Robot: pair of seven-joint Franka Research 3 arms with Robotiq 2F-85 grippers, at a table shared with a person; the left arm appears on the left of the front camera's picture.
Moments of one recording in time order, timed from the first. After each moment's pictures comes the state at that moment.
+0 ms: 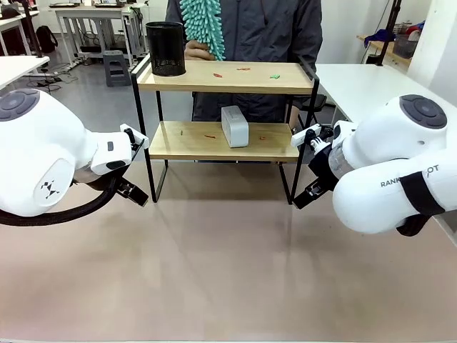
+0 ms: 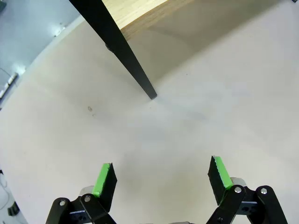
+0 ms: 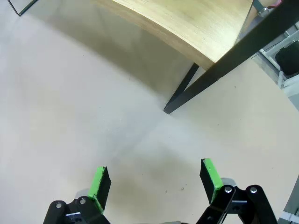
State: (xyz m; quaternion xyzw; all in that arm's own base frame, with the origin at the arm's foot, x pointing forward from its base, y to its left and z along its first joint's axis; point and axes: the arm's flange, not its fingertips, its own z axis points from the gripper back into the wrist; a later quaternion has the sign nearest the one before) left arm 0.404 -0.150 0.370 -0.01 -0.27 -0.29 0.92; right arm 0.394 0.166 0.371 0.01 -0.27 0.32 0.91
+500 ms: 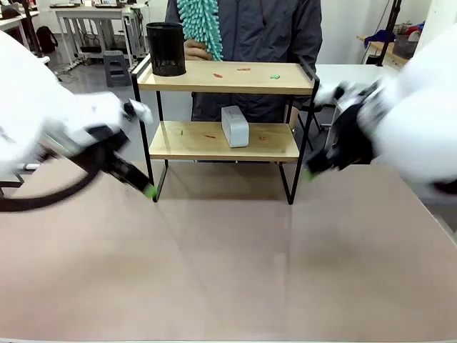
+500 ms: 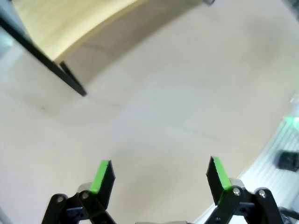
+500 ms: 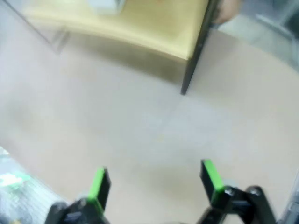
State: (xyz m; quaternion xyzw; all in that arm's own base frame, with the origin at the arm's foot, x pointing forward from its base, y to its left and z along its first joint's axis) left arm 0.334 -0.148 0.495 -0.17 -0.23 -0.33 0.90; right arm 0.328 0.133 0.523 0.14 -0.25 0.17 0.94
